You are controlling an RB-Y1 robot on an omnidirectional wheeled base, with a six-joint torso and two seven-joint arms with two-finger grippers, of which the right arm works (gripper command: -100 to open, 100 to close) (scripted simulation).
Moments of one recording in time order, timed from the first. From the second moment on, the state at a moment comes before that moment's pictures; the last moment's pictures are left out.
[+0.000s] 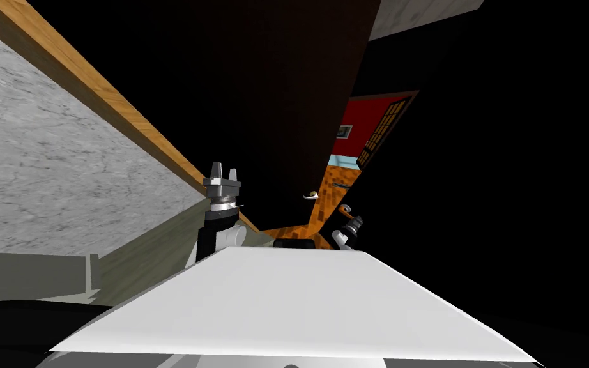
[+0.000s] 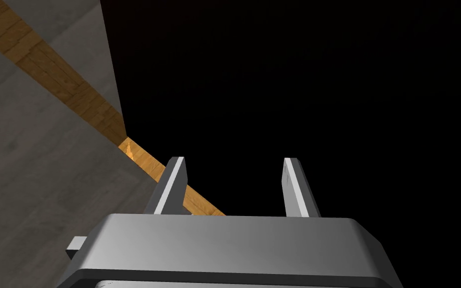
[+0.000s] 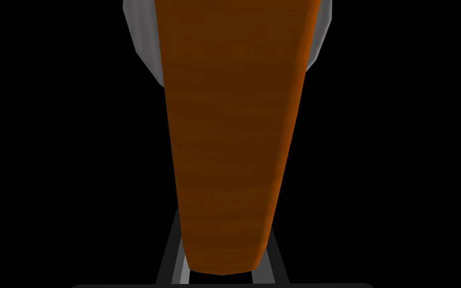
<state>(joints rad) -0.11 -0.03 -0.55 -0.68 -0.53 -0.87 0.40</state>
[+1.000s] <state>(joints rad) -0.17 -0.06 -0.62 -0.61 -0.62 -0.96 0.45</state>
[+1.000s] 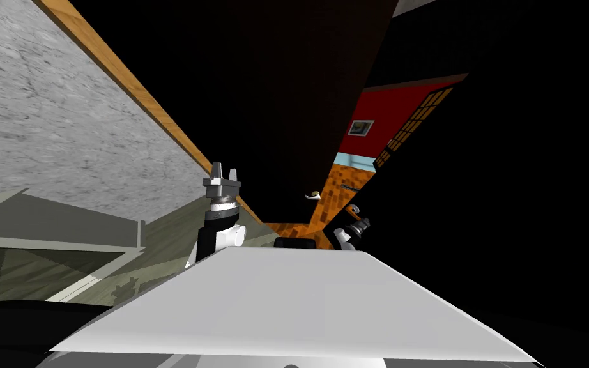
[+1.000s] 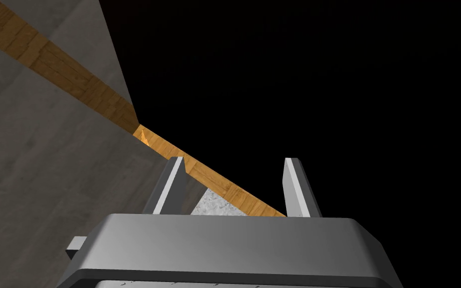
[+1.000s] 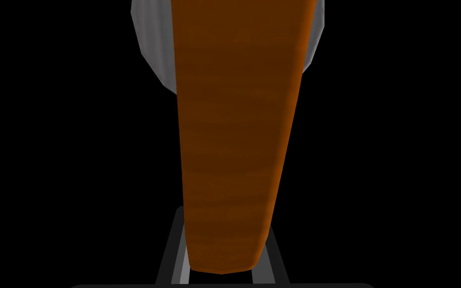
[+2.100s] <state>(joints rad) -0.17 -0.07 -0.66 -0.62 -0.65 -0.99 0.47</state>
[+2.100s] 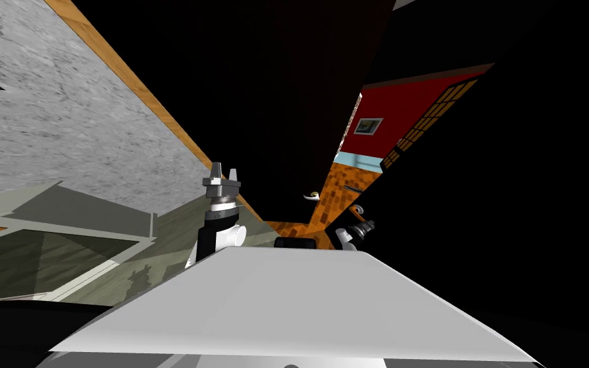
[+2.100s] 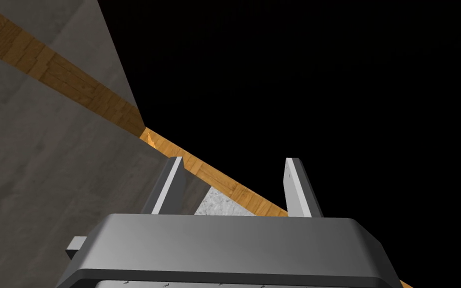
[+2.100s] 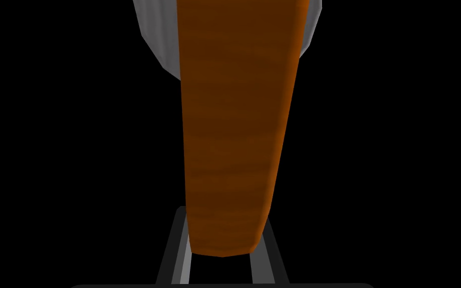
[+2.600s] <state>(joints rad) -0.18 -0.06 -0.69 -0.62 -0.70 -1.03 0.50</state>
